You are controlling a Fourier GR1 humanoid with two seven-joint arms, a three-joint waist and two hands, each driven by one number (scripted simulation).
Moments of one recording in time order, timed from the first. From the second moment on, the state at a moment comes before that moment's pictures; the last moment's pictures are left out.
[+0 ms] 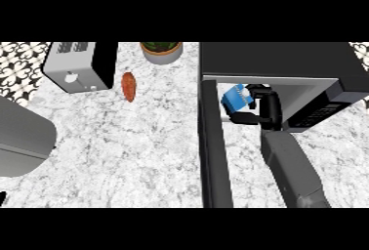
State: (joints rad) left arm 0.63 0.06 0.31 -2.06 0.29 -0.48 -0.32; right arm -0.62 -0.05 -0.14 -0.64 -0.04 -0.24 -0.65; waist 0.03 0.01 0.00
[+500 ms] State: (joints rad) left arm 0.57 0.08 0.34 -2.03 0.32 -0.49 -0.29; right arm -0.82 -0.10 -0.17 -0.36 0.05 -0.40 -0.79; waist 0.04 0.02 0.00
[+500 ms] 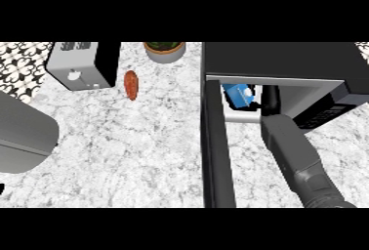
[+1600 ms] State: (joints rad) left arm 0.51 0.09 0.34 -1.96 0.28 -0.53 -0.31; right arm -0.96 -0.22 -0.21 -0.15 0.14 -0.73 -0.76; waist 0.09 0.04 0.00
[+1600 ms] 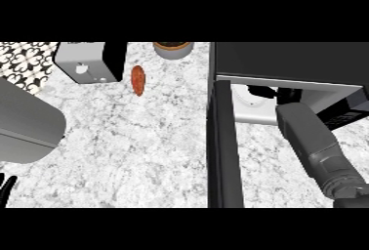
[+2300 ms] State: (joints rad) left arm 0.44 0.09 0.32 -1.91 0.26 -0.51 -0.29; right arm -0.95 -0.27 -0.19 -0.08 0.19 -0.76 -0.74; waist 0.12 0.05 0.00
